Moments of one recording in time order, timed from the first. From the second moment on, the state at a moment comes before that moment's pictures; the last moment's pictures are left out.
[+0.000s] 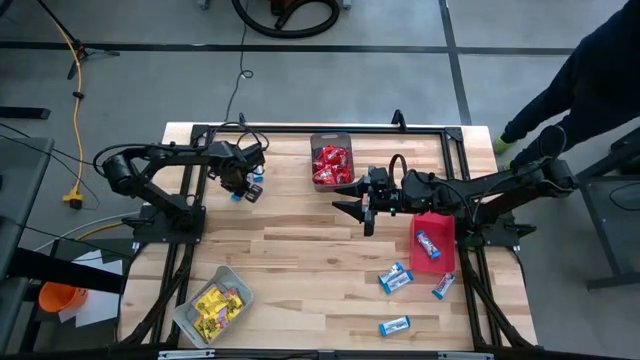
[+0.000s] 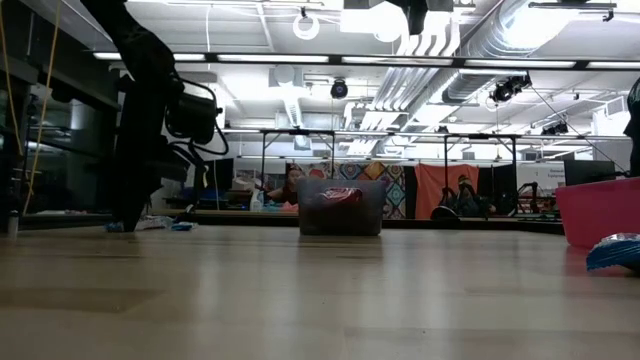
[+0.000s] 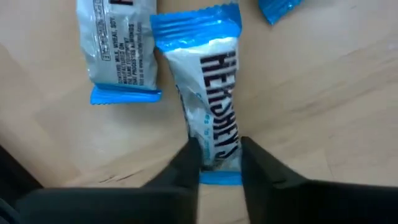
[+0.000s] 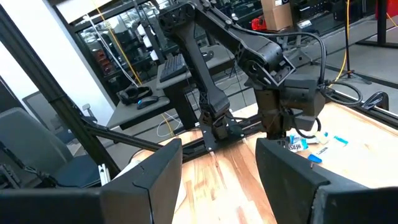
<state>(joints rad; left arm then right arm) 0.60 1.50 0.71 -0.83 -0.04 -0.46 0.14 1.27 0.90 0.31 0.22 0.38</state>
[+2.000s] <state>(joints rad) -0.02 1.28 1.09 -0.23 0.03 -0.09 0.09 1.48 1.27 -0.05 0.24 0.20</state>
